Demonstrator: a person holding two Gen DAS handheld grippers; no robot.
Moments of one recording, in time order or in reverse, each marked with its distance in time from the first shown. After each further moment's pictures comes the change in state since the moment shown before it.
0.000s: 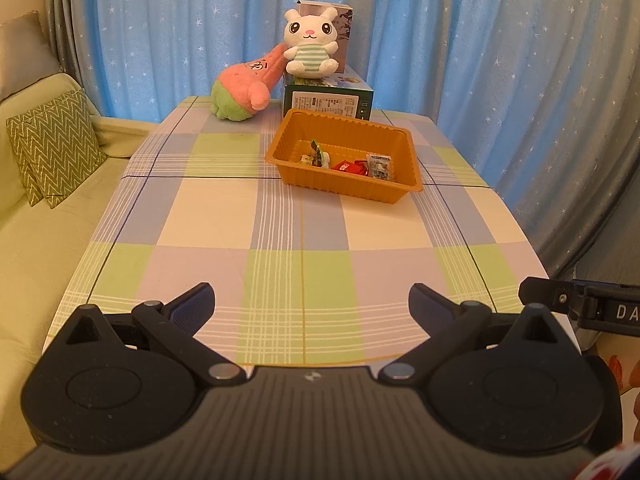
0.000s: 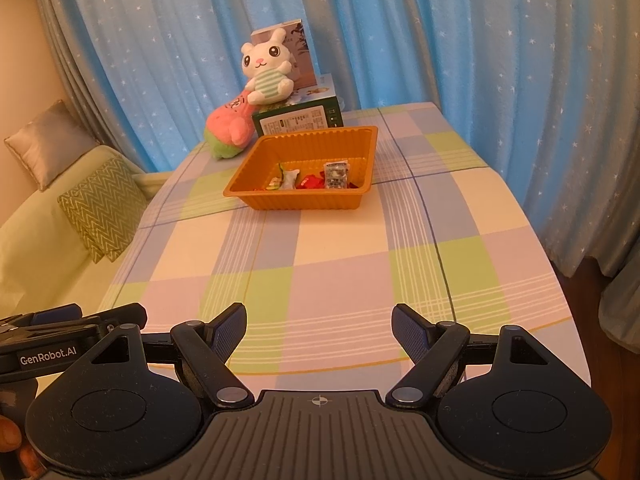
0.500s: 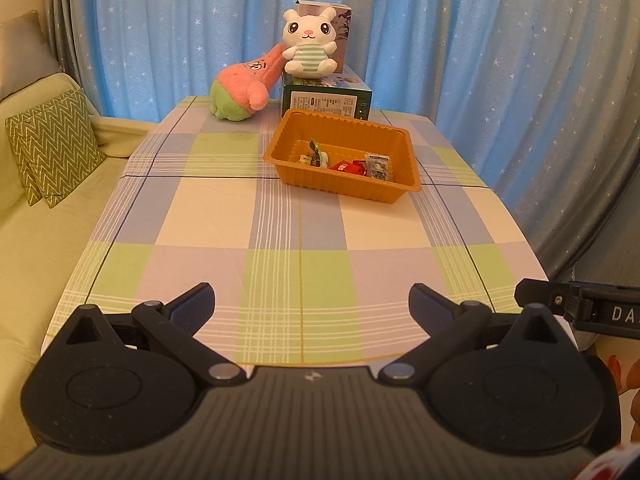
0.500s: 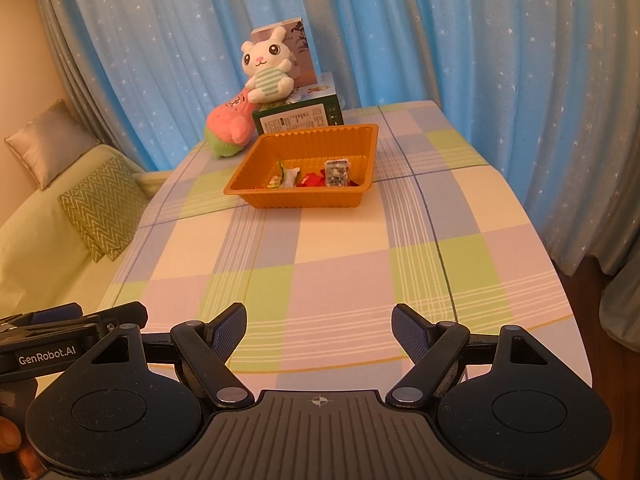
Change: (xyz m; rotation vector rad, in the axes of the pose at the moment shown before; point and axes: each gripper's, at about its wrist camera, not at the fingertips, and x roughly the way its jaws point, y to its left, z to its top) left arm 0.000 -0.002 0.000 0.002 0.002 -0.001; right arm 0.000 0.000 0.000 0.001 0.000 0.000
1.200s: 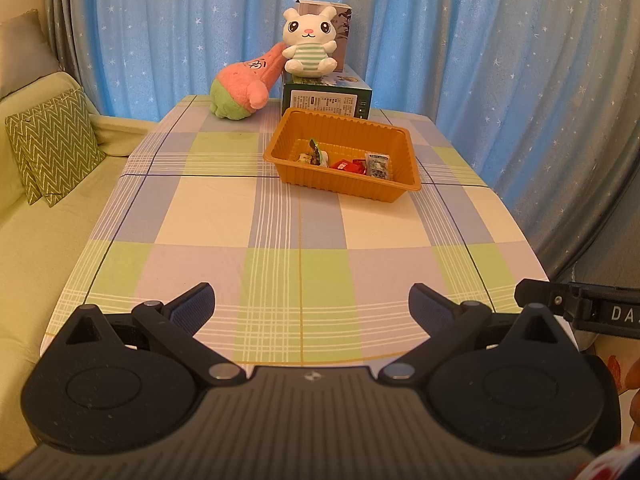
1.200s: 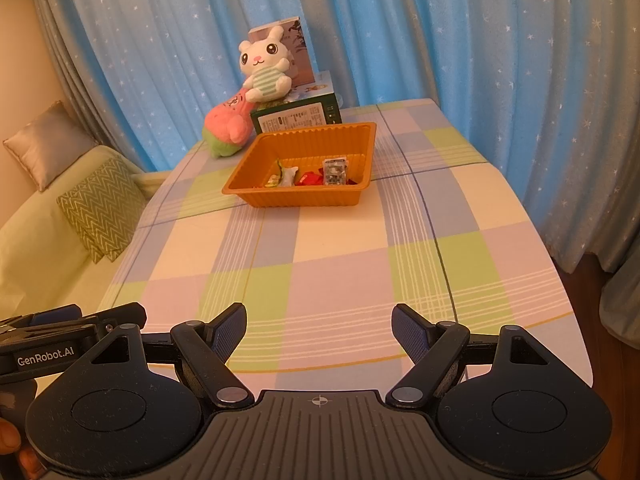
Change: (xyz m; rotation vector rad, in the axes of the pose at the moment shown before) left arm 0.001 -0.001 -0.001 0.001 0.000 0.001; right arm 0.002 0.001 -0.005 0.008 0.000 -0.002
